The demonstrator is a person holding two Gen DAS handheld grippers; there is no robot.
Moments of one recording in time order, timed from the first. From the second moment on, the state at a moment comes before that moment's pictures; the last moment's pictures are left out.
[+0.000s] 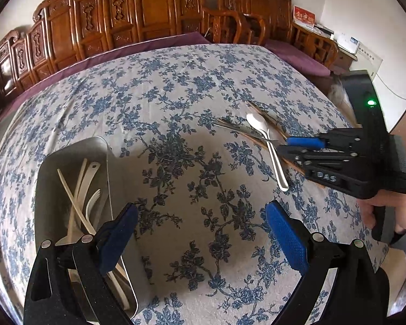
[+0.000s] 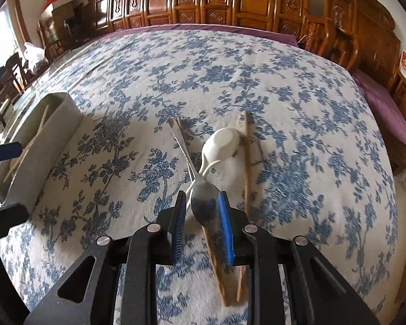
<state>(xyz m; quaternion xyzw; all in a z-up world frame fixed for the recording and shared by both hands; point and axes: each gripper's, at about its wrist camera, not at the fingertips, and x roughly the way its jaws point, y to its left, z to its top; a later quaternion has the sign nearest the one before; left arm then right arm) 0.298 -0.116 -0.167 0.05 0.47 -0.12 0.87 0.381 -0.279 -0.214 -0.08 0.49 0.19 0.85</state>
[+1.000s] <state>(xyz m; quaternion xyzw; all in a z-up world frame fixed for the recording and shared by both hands) 0.306 -0.133 -0.178 0.04 0.48 -0.12 0.87 0.385 -0.298 -0.201 -0.07 0.49 0.16 0.86</state>
